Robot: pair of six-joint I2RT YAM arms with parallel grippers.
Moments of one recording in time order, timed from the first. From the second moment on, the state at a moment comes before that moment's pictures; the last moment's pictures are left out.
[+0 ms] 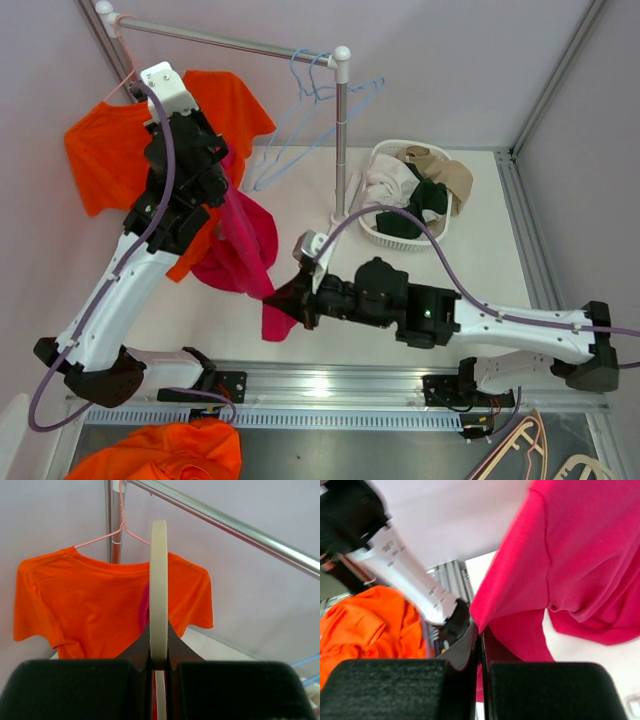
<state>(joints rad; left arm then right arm) -0.61 1.25 1.70 -0.30 -1.04 -0.06 1.37 1.26 1.20 0.01 0.05 0.20</state>
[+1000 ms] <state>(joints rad) -0.48 1.24 1.95 -0.60 -0.57 -0.16 1.32 1.36 1.04 -0.09 0.17 0.18</state>
